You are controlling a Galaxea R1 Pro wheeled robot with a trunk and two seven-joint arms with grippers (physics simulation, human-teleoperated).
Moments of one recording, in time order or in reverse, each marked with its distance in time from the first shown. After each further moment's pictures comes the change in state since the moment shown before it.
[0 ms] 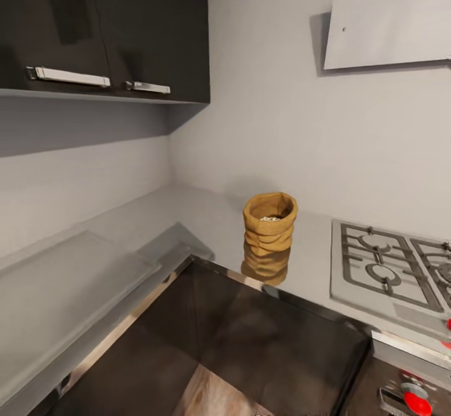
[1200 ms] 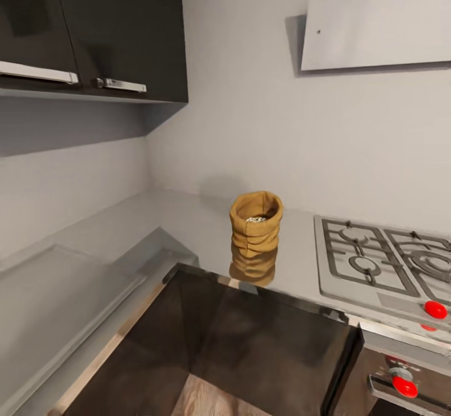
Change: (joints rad) left arm 0.000 0.000 -0.002 -0.003 -0.005 -0.001 -0.001; right arm 0.000 -0.009 -0.001 0.000 -0.001 0.000 -0.001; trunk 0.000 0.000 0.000
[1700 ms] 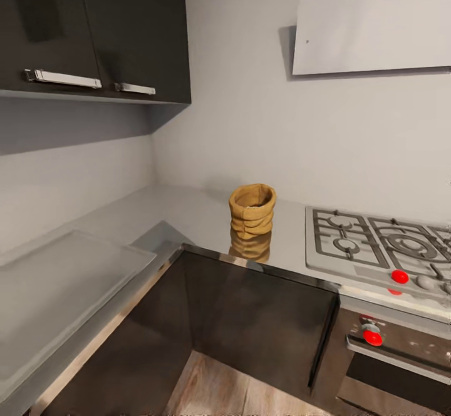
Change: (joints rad) left arm 0.000 0.000 -0.001 0.002 0.005 0.000 -0.001; right arm 0.000 0.001 0.000 0.000 0.000 0.000 0.002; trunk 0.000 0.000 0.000
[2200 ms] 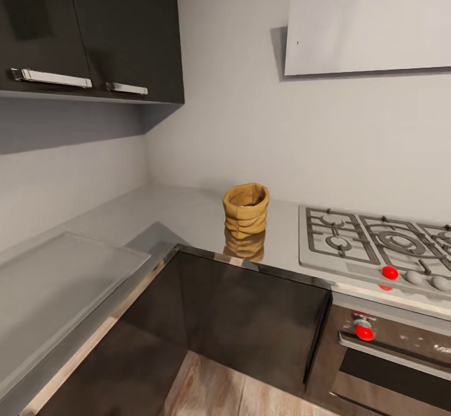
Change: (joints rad) left arm 0.000 0.000 0.008 -0.001 0.003 -0.001 0.001; right arm 0.000 0.001 0.001 0.000 0.001 -0.004 -0.003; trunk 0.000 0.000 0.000
